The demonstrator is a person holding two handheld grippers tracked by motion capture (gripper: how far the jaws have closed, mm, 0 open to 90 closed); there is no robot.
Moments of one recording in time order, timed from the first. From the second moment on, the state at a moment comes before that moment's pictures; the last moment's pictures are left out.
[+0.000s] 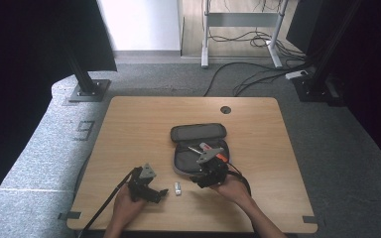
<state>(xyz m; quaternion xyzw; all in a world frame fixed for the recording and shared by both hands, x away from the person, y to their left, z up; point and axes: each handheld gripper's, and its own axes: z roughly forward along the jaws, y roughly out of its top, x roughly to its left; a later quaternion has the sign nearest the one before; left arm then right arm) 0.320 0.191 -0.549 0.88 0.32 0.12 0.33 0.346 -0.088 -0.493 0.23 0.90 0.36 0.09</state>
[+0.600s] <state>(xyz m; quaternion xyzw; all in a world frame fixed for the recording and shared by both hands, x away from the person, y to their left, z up) 0.321 0.191 -0.549 0.88 0.32 0.12 0.33 0.335 -0.067 -0.503 0.21 0.90 0.37 0.07</state>
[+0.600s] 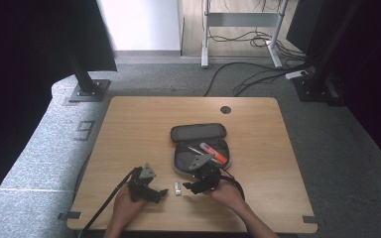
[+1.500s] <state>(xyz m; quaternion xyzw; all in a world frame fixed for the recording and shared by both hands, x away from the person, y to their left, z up) 0.320 0.191 -0.549 0.88 0.32 0.12 0.33 0.329 -0.037 -0.522 0.19 0.91 0.37 0.06</state>
